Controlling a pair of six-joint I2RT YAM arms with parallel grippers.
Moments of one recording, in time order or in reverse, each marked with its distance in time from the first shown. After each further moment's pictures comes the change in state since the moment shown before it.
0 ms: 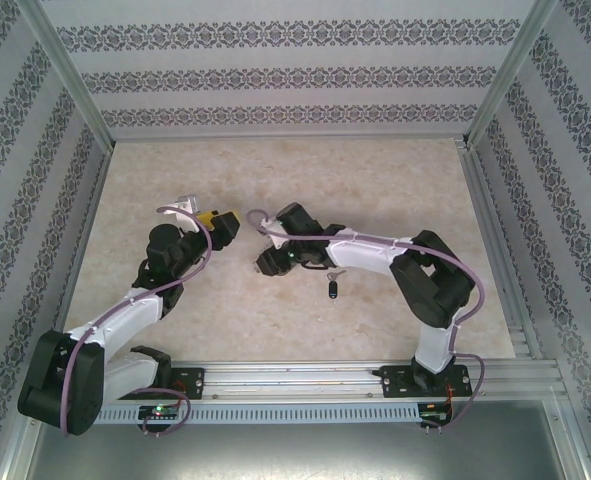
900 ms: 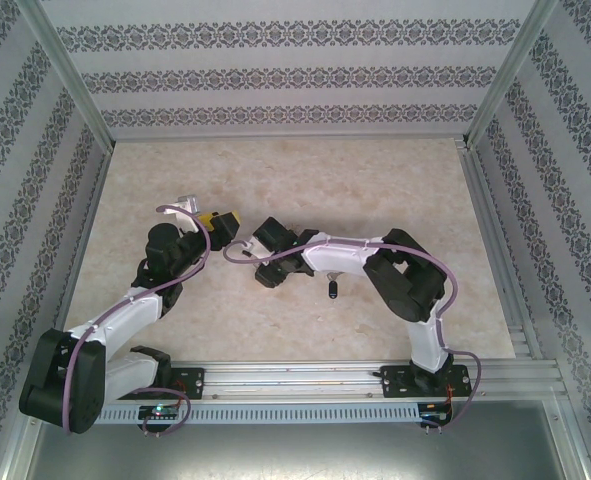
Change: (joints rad) left arm 0.016 0.010 0.000 -0.005 0.037 -0.019; right arm 0.089 0.134 0.128 -0.163 0.238 -0.250
